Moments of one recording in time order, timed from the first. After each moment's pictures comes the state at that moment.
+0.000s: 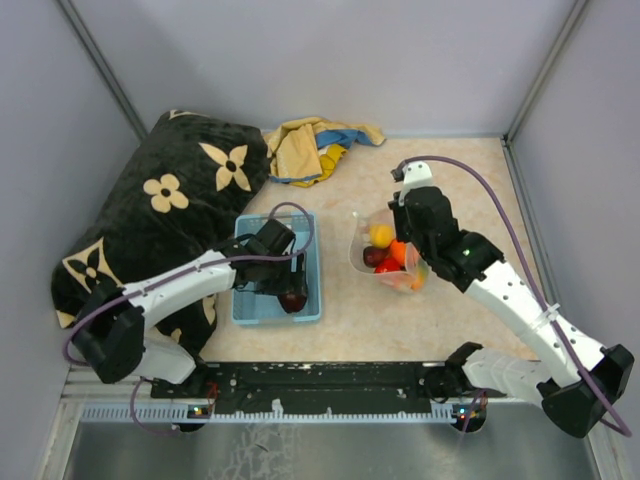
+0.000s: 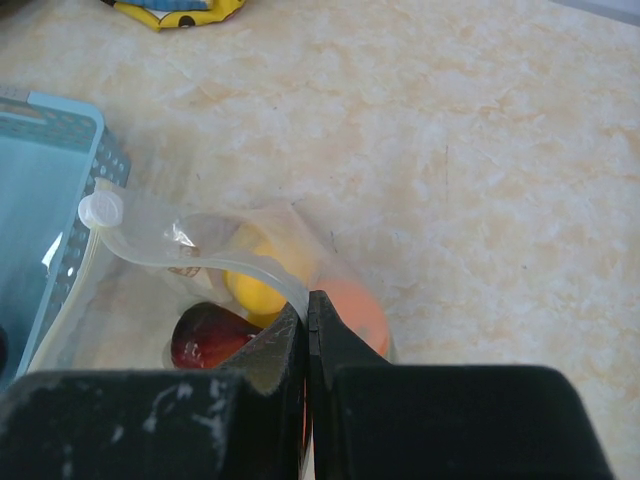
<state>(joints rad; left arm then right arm) -0.76 1.43 0.89 -0.58 0.02 -0.66 0.65 1.04 1.06 -0.53 0.41 0.11</state>
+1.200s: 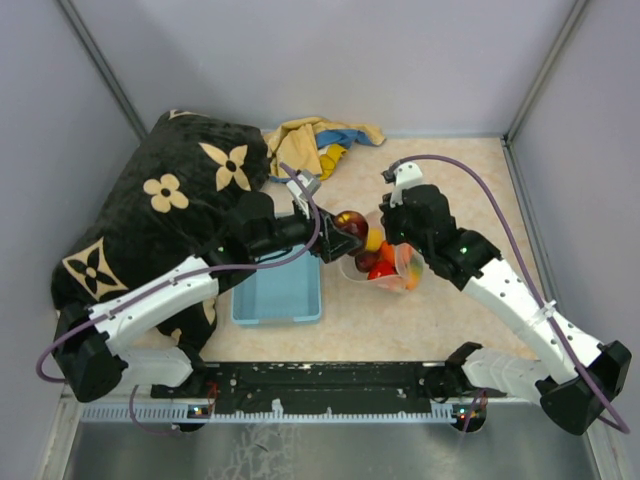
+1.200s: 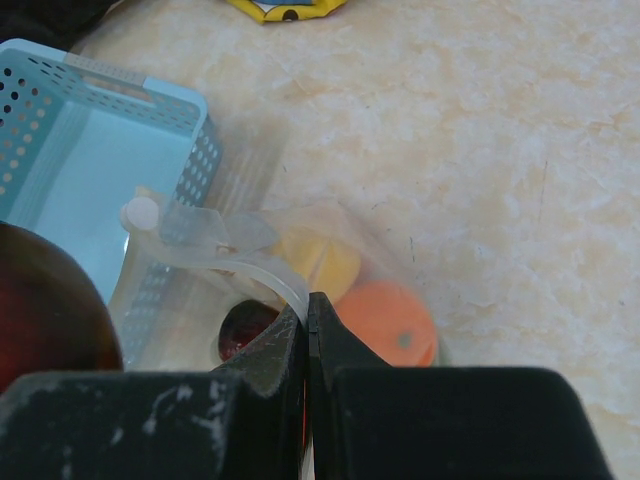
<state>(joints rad) -0.84 1.24 0.99 0.15 0.32 -0.38 0.65 1.05 1.06 -0.50 0.22 0.14</state>
